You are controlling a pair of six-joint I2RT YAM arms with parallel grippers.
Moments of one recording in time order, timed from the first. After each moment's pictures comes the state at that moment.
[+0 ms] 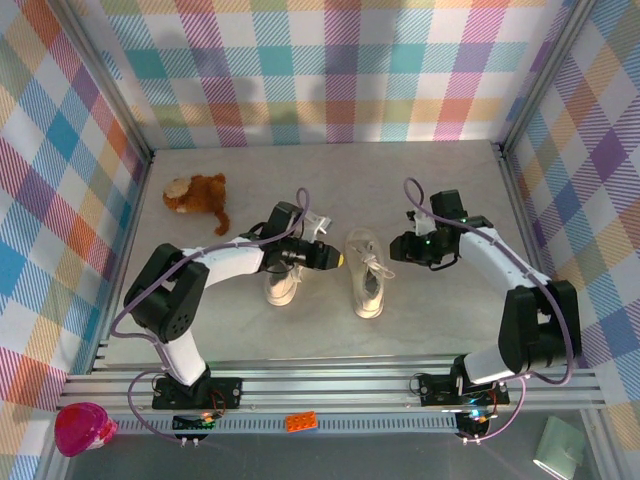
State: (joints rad) left arm -0.56 1.74 0.99 0.00 0.69 -0.36; right arm 0.18 1.44 0.98 -0.70 -0.50 0.21
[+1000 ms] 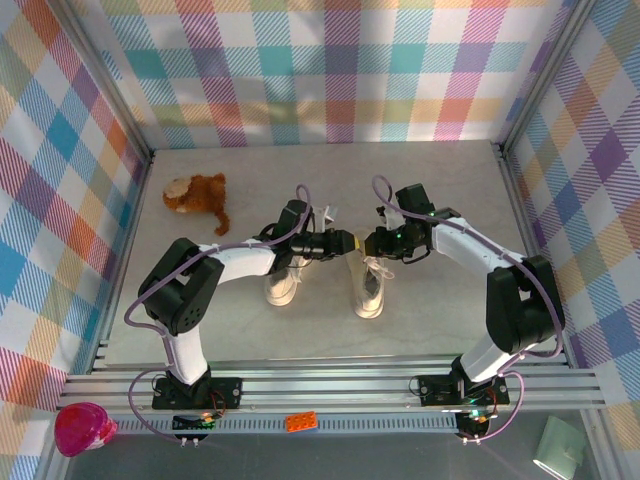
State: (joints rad) left arm -0.63 1.83 1.02 0.29 0.63 -0.86; right arm 0.37 1.59 1.08 -0.60 -0.49 0.33
